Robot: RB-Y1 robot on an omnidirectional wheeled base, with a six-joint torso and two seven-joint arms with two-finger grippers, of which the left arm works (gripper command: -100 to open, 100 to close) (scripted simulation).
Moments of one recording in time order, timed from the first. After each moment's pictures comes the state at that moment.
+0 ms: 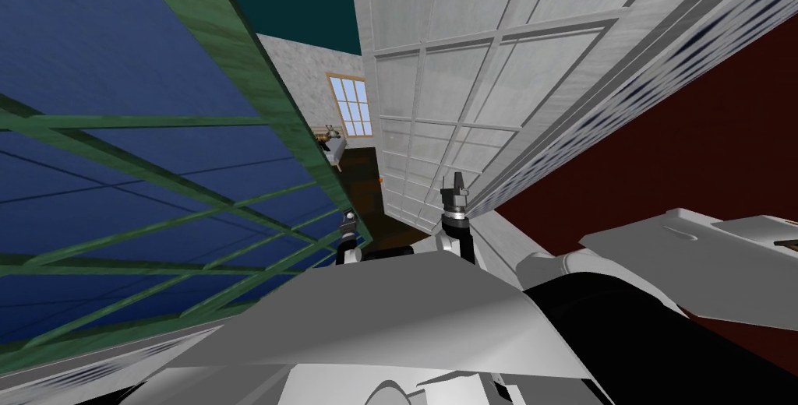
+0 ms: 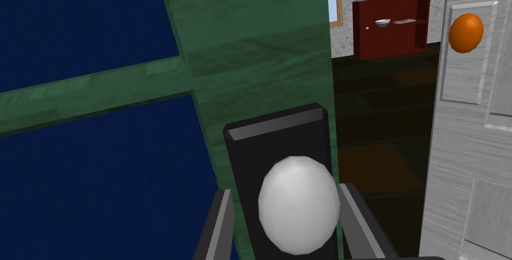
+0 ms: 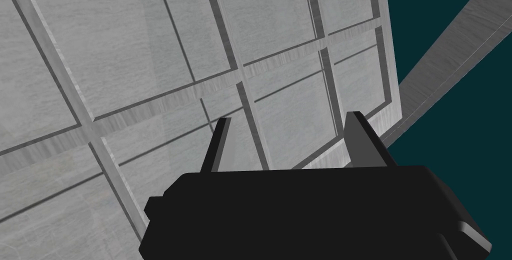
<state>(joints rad) 0.02 0.03 -0.05 -0.81 0.45 -0.83 1.21</state>
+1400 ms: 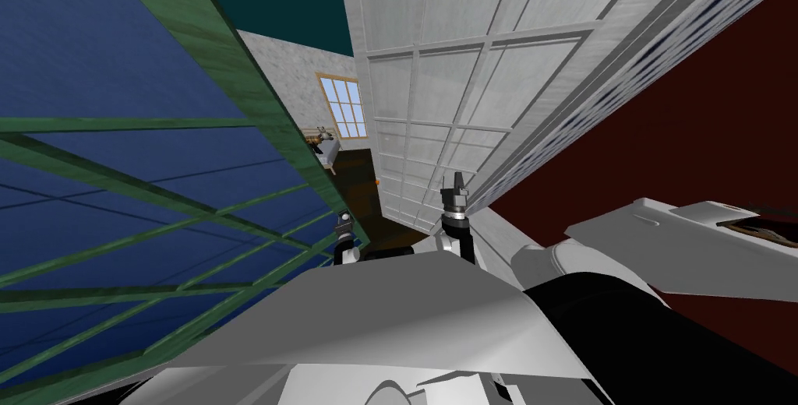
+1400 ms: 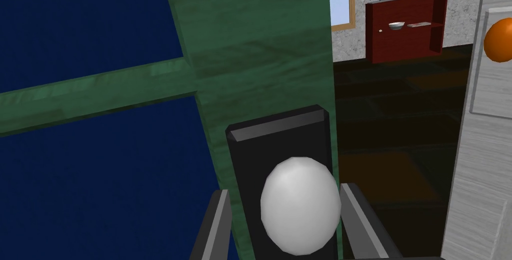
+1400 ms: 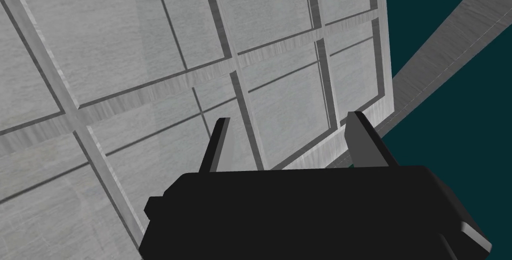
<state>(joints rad) -0.01 0.02 0.02 -0.76 0.48 -0.86 1.20</state>
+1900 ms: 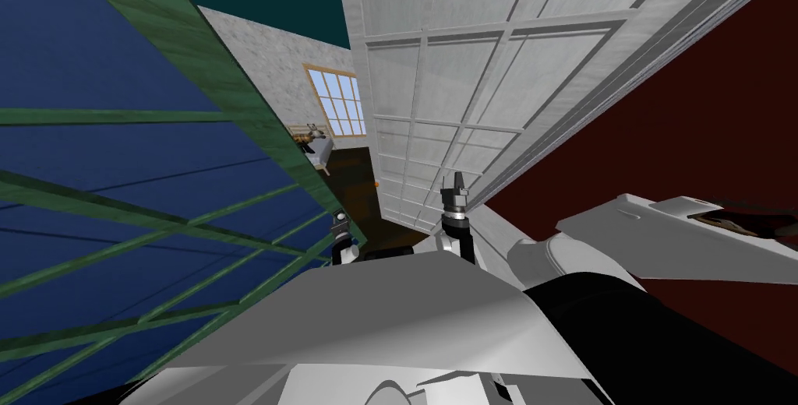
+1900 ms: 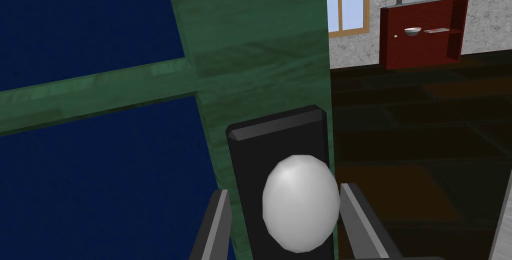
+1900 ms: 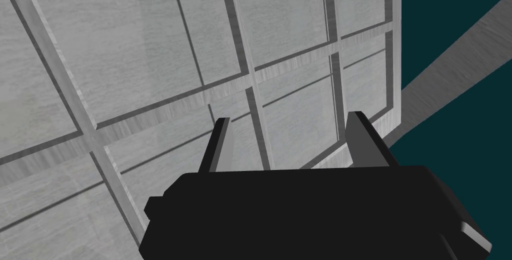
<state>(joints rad) -0.02 0.02 0.05 -0.76 0.55 -0.90 1.16</state>
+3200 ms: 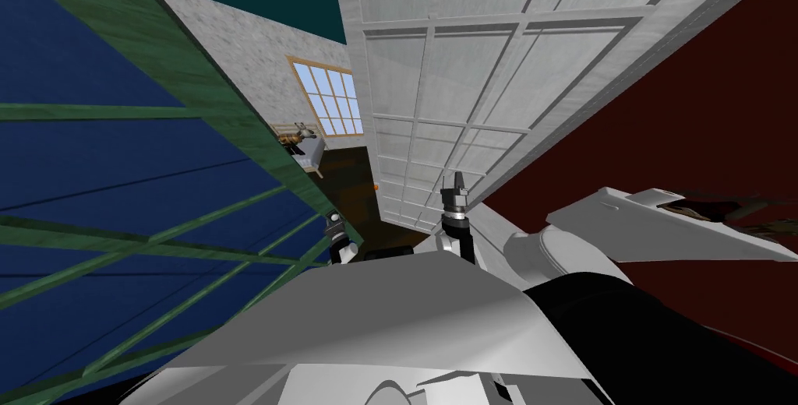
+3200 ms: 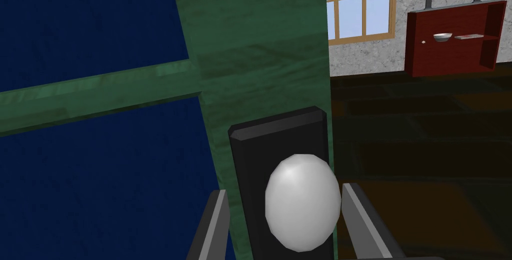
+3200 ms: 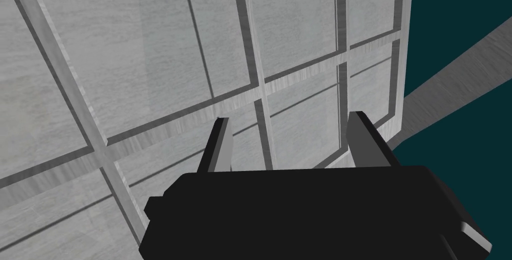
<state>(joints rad) -0.07 0.03 0.09 -0.70 0.64 -0.99 1.12</state>
